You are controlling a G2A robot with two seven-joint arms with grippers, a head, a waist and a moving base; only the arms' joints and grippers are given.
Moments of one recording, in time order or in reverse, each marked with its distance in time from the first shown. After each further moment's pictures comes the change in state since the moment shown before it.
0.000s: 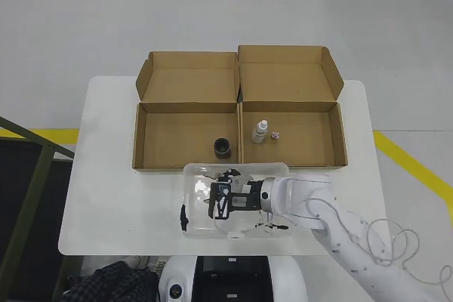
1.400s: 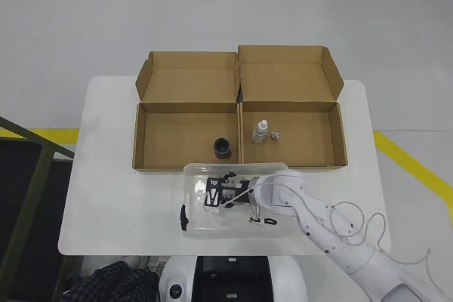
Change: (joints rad) left arm 0.000 0.000 0.000 0.000 0.000 0.000 0.000; right arm 0.123 -0.064 -0.155 0.343 -0.053 0.075 -0.047
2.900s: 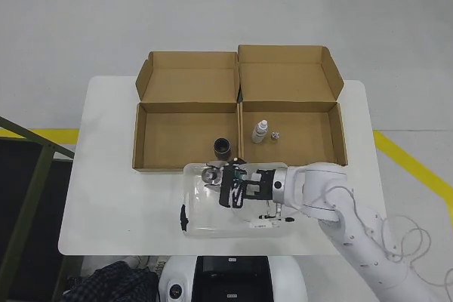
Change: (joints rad) left arm 0.000 0.000 0.000 0.000 0.000 0.000 0.000; right arm -0.116 0.060 0.283 -0.377 0.168 -0.094 -0.032
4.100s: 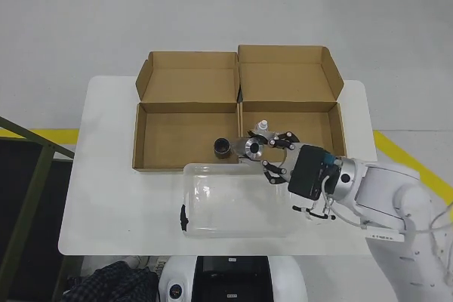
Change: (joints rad) left arm 0.000 0.000 0.000 0.000 0.000 0.000 0.000; right arm -0.130 0.055 0.308 -0.189 0.150 0.003 -0.115
